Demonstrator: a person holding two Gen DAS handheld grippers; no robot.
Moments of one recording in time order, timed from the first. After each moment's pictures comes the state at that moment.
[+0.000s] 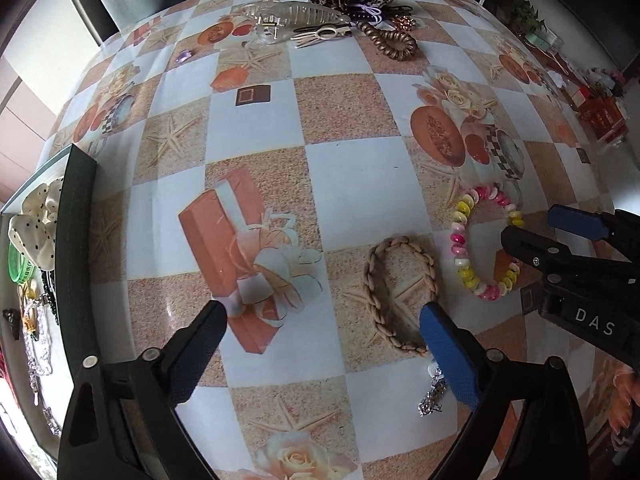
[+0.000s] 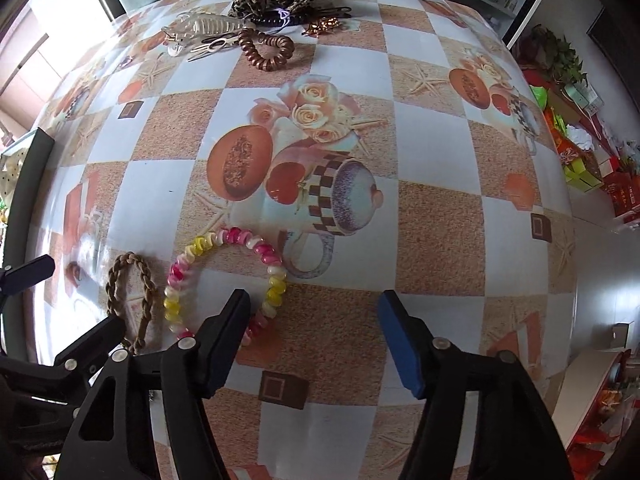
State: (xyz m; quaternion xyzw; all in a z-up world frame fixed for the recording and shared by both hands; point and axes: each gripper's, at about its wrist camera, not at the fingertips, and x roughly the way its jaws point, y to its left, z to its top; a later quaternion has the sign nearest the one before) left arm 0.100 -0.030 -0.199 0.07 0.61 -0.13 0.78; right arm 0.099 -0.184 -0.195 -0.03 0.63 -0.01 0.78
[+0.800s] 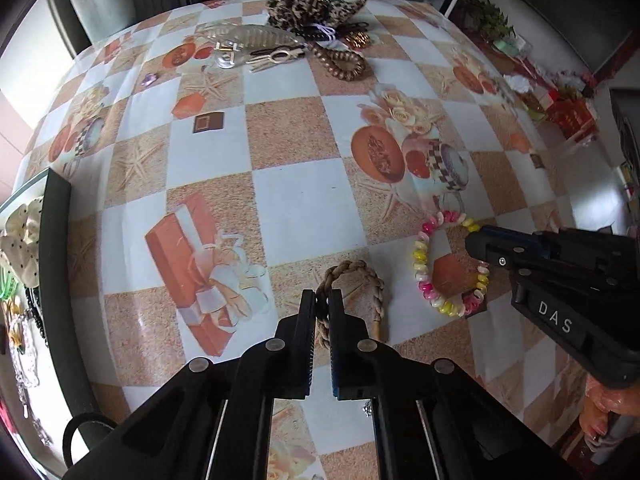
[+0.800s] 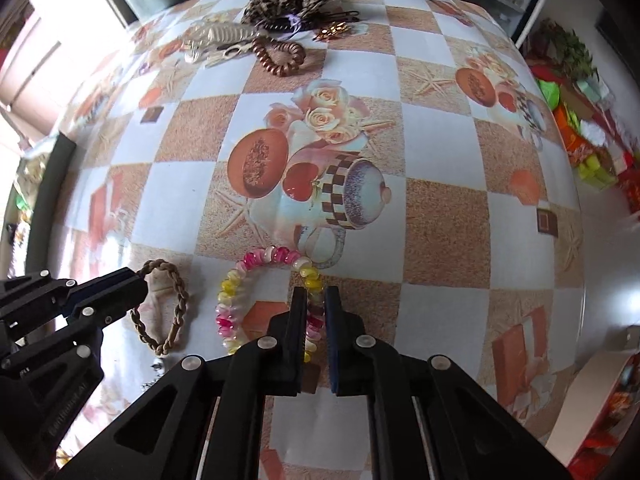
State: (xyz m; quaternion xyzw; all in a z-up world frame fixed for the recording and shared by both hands) left arm 0.101 -0.043 -0.173 0.03 0.60 -0.19 0.78; right arm 0.091 -0.180 -0.181 0.01 0.63 0.02 0.78
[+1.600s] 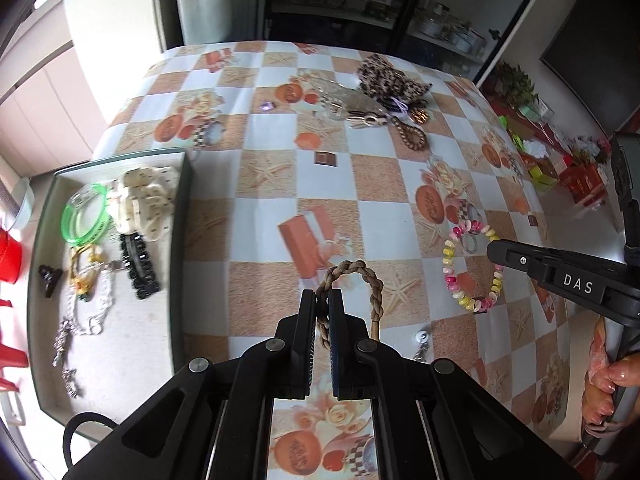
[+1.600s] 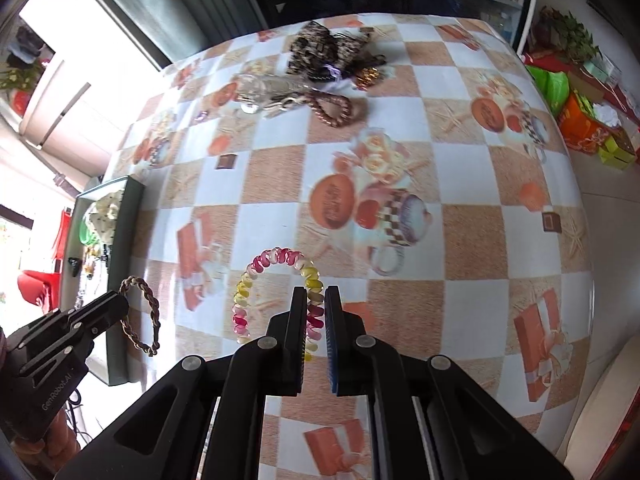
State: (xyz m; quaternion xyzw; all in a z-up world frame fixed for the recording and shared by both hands) left arm 0.069 0.066 -0.115 -0.03 0.55 -0.13 0.82; right arm 0.089 -0.149 -0.121 0.07 0.60 0.06 0.79
